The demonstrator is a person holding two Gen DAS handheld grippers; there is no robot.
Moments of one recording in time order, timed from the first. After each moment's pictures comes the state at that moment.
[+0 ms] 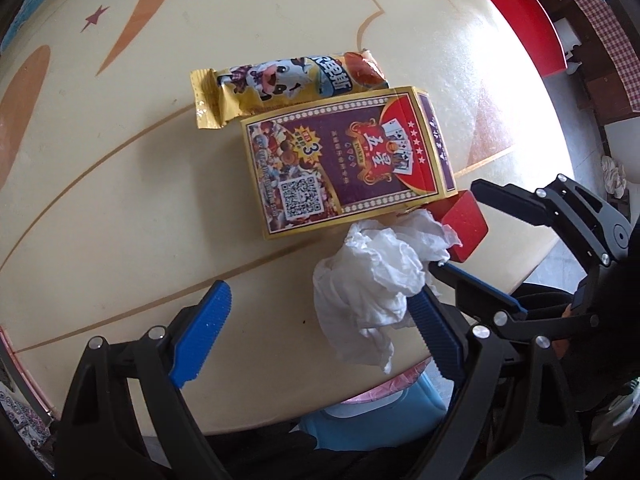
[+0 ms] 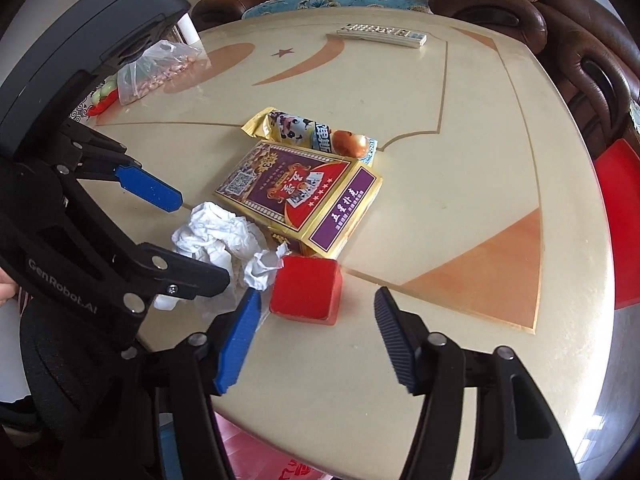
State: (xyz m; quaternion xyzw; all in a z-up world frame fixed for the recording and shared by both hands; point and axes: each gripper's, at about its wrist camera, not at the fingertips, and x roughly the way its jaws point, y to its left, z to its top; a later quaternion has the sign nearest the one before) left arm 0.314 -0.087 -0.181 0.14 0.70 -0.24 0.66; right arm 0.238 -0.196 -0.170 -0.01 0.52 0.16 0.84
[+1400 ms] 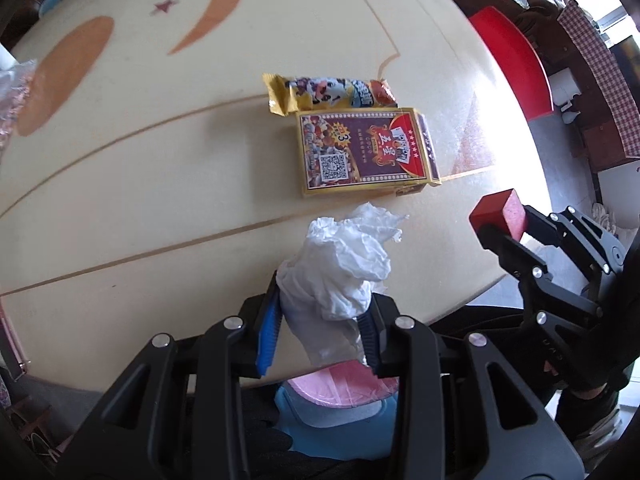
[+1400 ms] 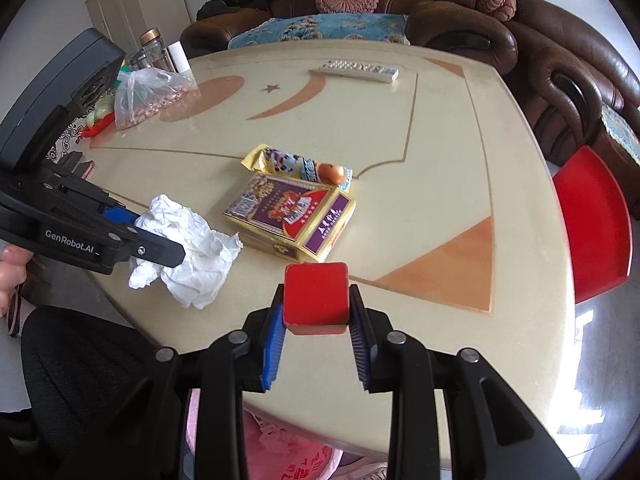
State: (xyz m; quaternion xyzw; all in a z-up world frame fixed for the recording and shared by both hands) left arm 0.268 -0.030 -0.145 0.08 0.66 -0.21 0.72; right arm 0.201 -0.200 -0.125 -0.01 0.47 0.12 0.87
